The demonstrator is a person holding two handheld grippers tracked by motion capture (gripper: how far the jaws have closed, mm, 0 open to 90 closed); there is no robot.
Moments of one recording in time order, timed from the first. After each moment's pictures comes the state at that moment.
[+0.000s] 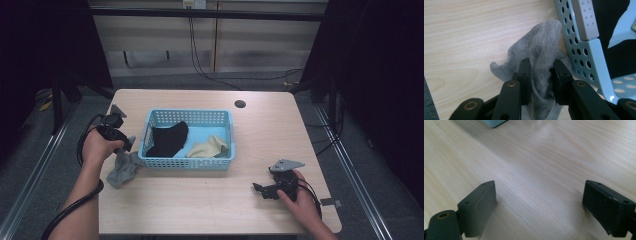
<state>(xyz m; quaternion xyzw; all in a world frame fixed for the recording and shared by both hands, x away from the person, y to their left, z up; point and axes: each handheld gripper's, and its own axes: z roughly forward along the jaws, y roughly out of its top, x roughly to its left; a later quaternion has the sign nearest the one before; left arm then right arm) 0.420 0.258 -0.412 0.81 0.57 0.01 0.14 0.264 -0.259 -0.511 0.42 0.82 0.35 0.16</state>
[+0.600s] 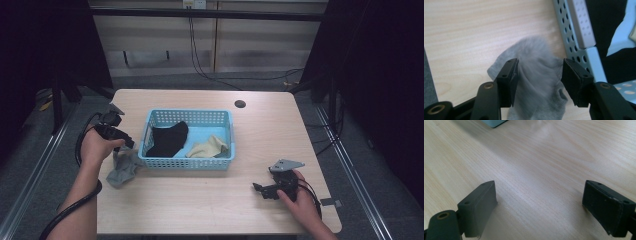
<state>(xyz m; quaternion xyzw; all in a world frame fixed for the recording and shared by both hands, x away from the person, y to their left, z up) 0.417 0.259 -0.402 0.80 0.57 0.05 0.17 0.264 -0.259 -0.511 0.42 0.82 0.35 0.16</state>
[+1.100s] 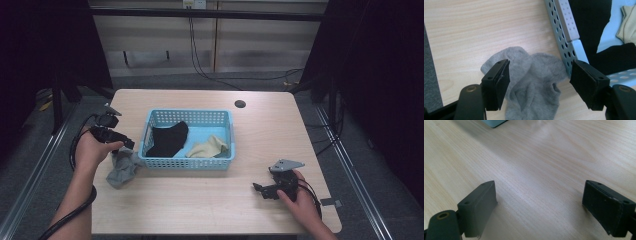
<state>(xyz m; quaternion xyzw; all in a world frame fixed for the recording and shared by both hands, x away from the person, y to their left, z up) 0.396 0.263 -0.393 0.80 0.57 0.06 0.19 0.264 -0.259 -0.511 0.42 0.82 0.35 0.16</state>
